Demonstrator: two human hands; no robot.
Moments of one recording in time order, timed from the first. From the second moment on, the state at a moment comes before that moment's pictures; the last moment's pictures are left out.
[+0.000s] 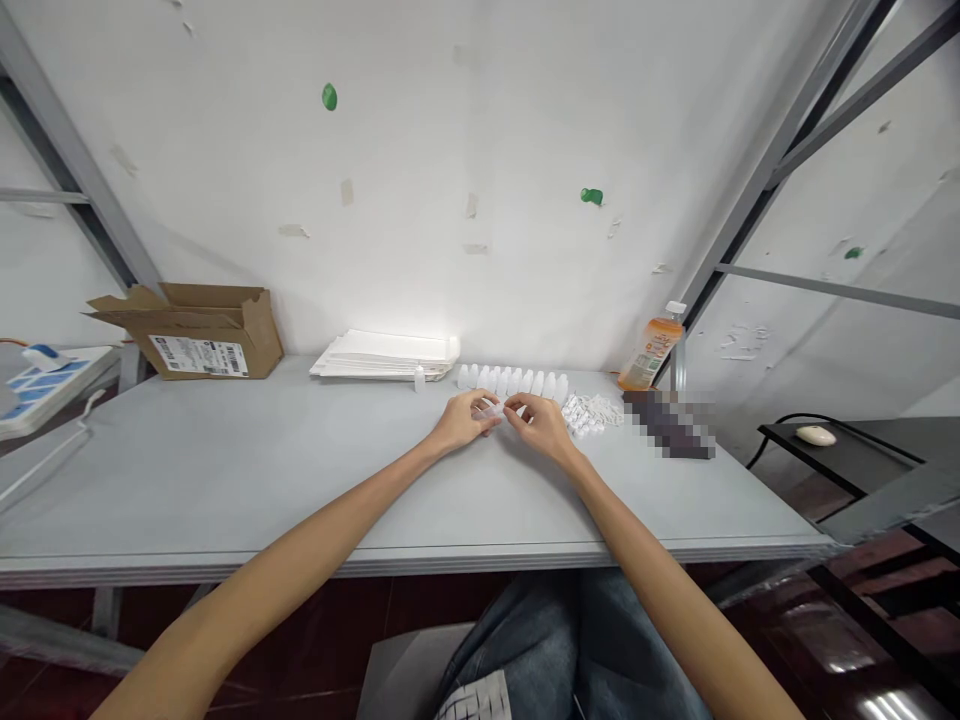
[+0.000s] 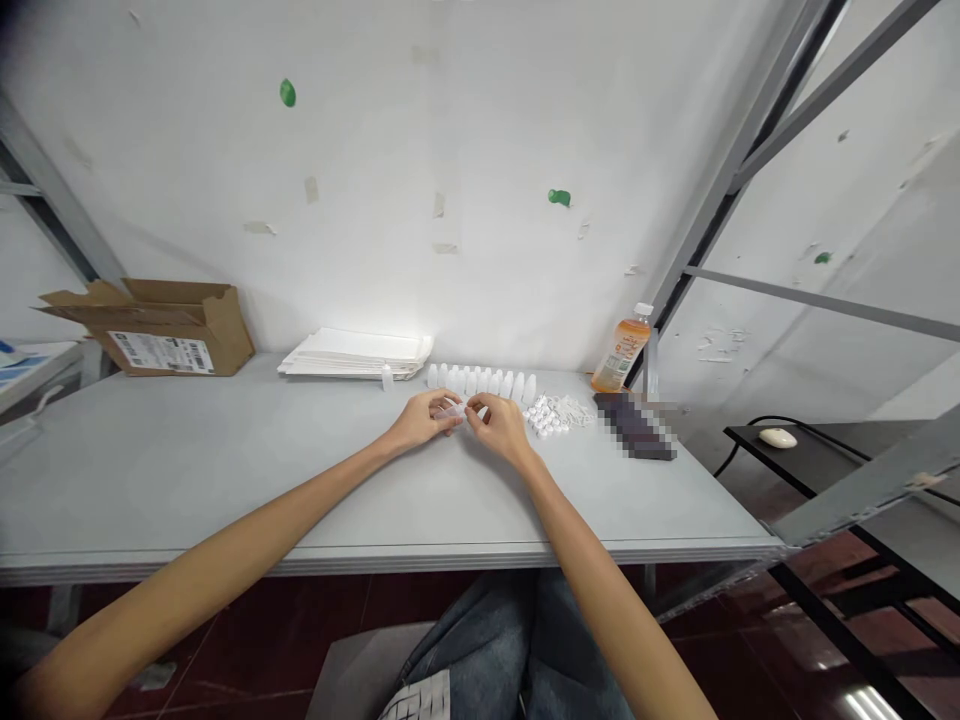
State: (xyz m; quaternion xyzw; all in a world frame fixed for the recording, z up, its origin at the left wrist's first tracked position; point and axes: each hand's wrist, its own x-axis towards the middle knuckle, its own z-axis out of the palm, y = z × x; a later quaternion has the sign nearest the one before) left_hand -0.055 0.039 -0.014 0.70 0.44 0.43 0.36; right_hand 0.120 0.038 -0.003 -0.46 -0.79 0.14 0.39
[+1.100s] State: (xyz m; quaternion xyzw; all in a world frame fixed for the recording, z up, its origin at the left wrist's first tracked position) left_hand -0.057 0.027 -0.018 0.79 0.43 0.40 0.16; right_hand 0.132 0.040 0.005 -0.38 -0.75 0.41 0.36
